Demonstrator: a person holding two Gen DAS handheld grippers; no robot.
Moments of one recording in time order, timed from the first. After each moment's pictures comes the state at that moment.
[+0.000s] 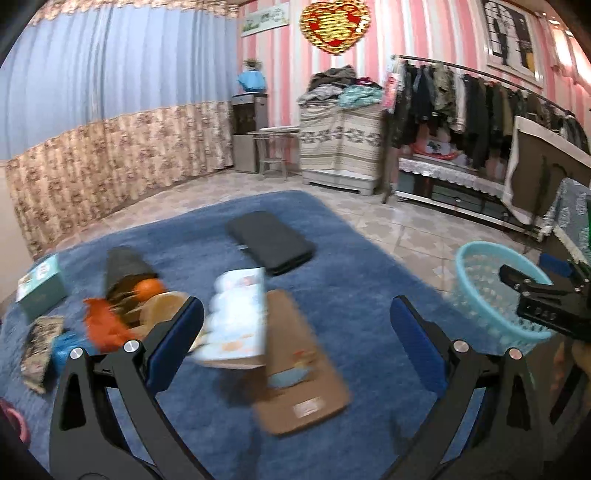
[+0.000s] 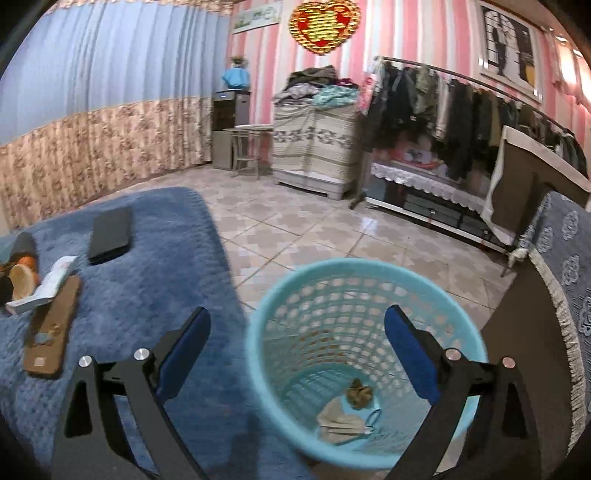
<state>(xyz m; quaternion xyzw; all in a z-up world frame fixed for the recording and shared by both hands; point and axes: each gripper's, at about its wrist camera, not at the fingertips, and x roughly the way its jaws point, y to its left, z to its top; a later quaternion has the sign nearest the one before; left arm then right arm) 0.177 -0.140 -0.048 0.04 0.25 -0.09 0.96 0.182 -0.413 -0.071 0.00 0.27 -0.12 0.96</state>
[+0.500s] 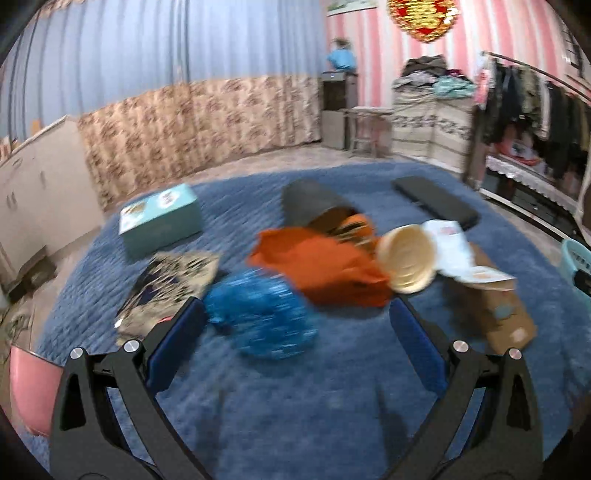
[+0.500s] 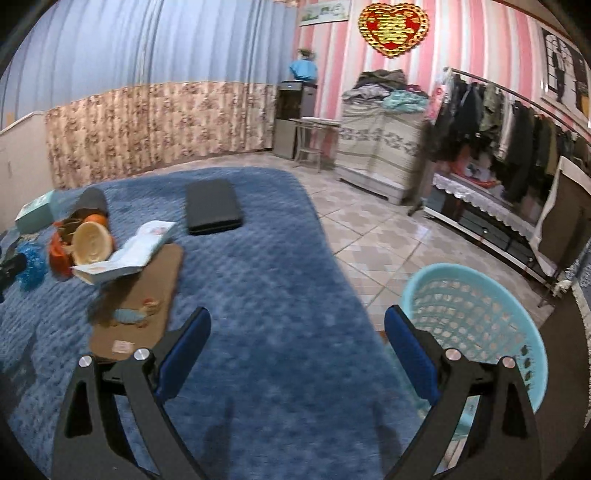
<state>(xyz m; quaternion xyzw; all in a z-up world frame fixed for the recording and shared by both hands) 0.172 0.033 -0.083 0.00 0.30 0.06 0.95 0.180 -0.305 -0.080 -0.05 0.29 -0.02 0.96</state>
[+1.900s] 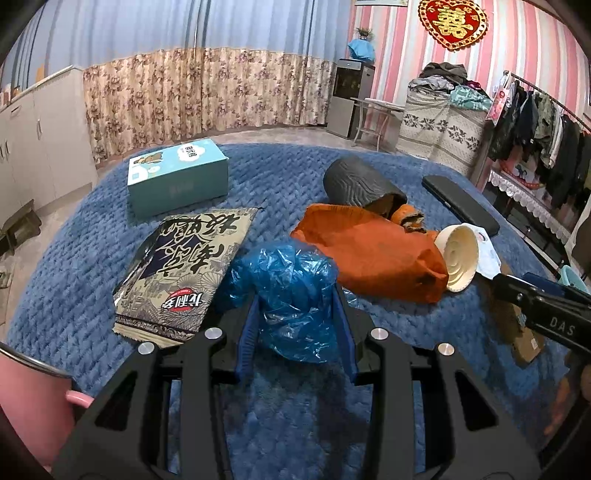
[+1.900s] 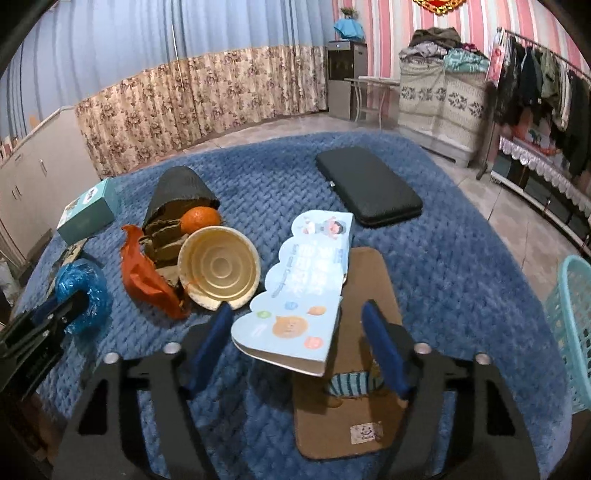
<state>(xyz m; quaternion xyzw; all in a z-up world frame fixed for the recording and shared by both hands) 0.193 0.084 -0.108 -0.07 0.33 0.04 0.94 0.240 -0.156 -0.099 0.01 0.37 0.08 0.92</state>
